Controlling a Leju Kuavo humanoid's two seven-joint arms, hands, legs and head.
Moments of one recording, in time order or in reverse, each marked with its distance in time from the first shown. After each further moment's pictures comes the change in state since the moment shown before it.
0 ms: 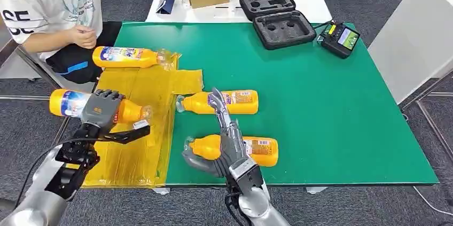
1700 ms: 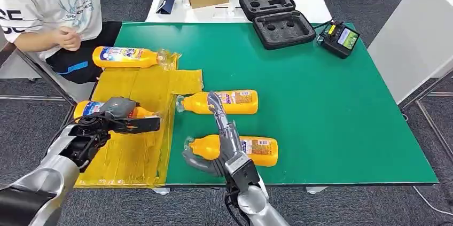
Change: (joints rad) left arm -0.272 -0.075 -0.097 0.427 0.118 -0.345 -0.055; right arm -0.011 0.018 -0.031 0.082 0.015 0.033 0.000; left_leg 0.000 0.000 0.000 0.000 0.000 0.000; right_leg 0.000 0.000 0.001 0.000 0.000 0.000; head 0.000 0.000
